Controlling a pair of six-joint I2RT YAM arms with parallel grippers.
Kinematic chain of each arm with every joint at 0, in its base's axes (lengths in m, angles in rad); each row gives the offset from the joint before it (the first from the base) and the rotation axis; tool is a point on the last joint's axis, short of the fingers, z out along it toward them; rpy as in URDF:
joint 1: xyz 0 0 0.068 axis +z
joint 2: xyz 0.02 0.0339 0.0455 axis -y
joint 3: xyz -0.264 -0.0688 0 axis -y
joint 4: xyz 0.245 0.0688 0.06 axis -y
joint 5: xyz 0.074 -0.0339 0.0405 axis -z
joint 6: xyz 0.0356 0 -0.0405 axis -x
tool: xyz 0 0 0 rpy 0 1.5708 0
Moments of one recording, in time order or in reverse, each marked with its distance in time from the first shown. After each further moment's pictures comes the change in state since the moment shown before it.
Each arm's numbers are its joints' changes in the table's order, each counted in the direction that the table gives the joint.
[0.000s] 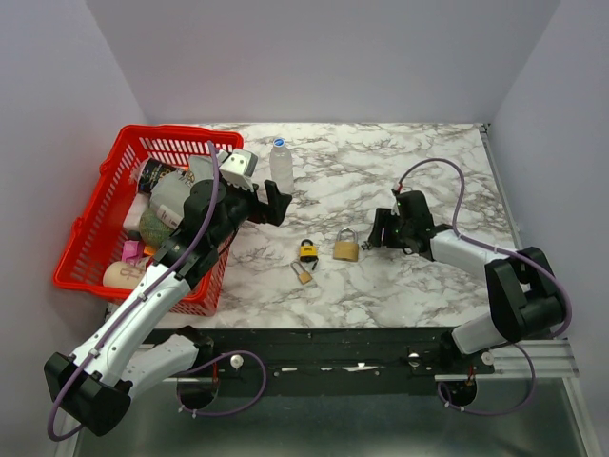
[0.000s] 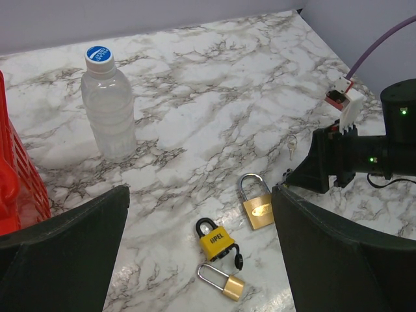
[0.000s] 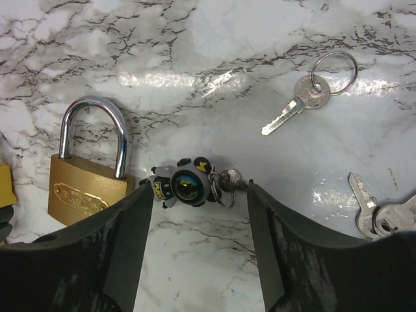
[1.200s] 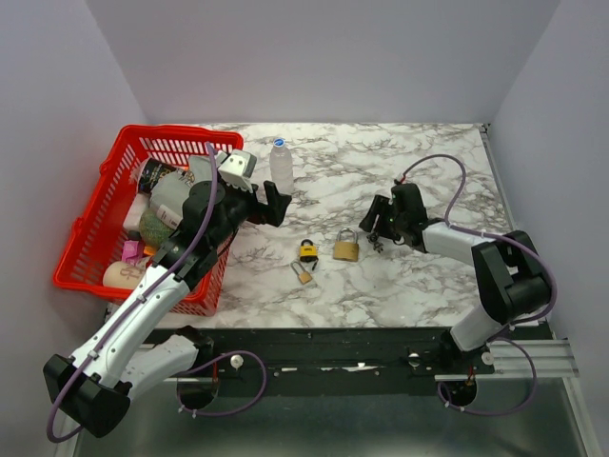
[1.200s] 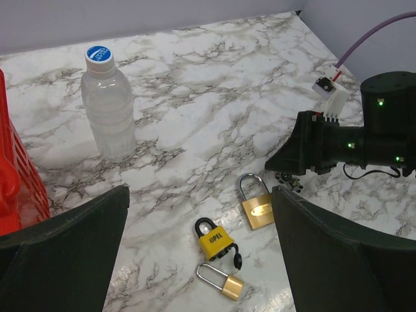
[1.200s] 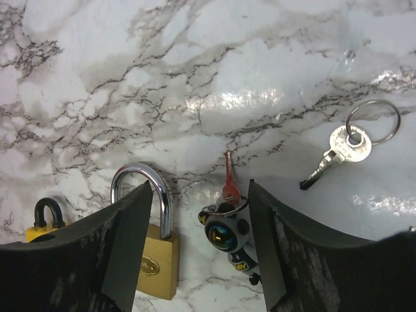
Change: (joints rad) left arm 0.000 0.010 -0.006 0.000 0.000 0.004; right arm 0.000 -0.118 0.051 0.138 -0.006 -0.227
